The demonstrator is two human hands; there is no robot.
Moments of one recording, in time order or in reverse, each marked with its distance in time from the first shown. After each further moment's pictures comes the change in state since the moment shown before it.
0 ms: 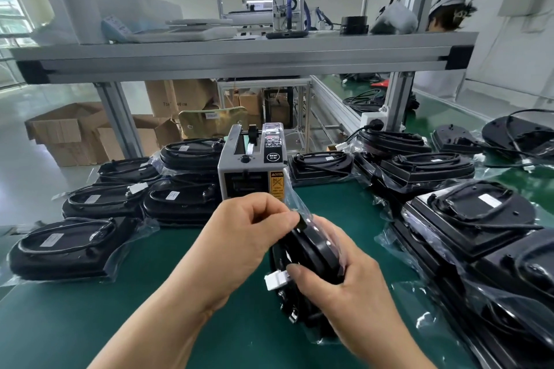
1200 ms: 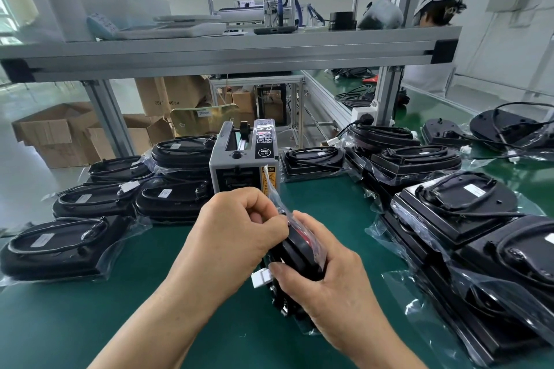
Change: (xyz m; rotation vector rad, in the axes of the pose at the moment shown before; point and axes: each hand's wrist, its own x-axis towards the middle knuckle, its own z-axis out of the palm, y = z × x) left_hand -0.002 -0.007 0.005 0.322 0.167 0.037; right_hand -0.003 0.005 0.008 0.033 -0.028 0.038
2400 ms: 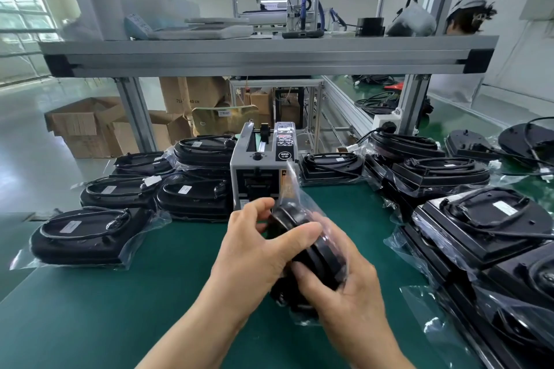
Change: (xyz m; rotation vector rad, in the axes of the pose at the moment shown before) left_hand -0.012 -0.017 0.018 -0.419 0.047 -0.212; right_hand 0.006 0.004 0.014 0.125 0.087 -0.307
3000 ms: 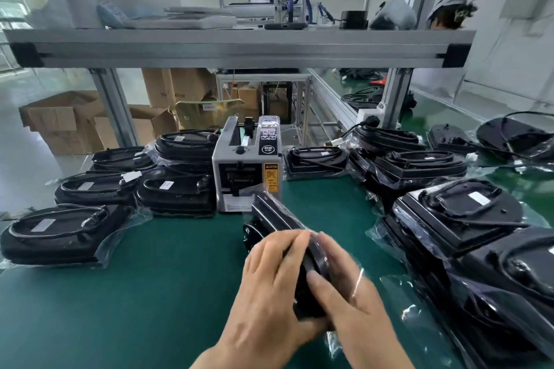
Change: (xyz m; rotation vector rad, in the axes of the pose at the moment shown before) left_hand -0.022 -0.065 0.033 0.657 0.005 0.863; right_hand -0.029 0.016 -0.033 0.241 -0.106 0.340
